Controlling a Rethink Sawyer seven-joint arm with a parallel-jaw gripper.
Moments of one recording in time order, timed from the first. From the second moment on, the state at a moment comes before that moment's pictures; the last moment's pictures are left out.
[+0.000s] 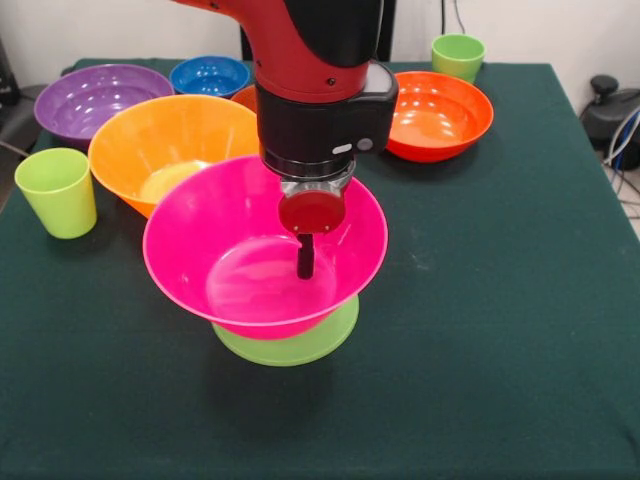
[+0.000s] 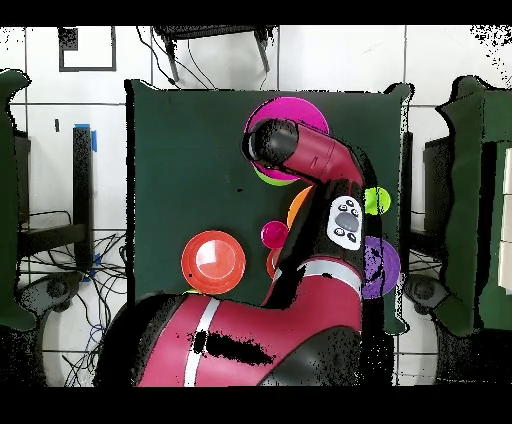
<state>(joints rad) -0.16 -0.30 -0.19 1.20 0.24 0.65 2.85</state>
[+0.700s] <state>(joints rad) -0.16 -0.31 -0.20 1.22 0.25 0.65 2.85</state>
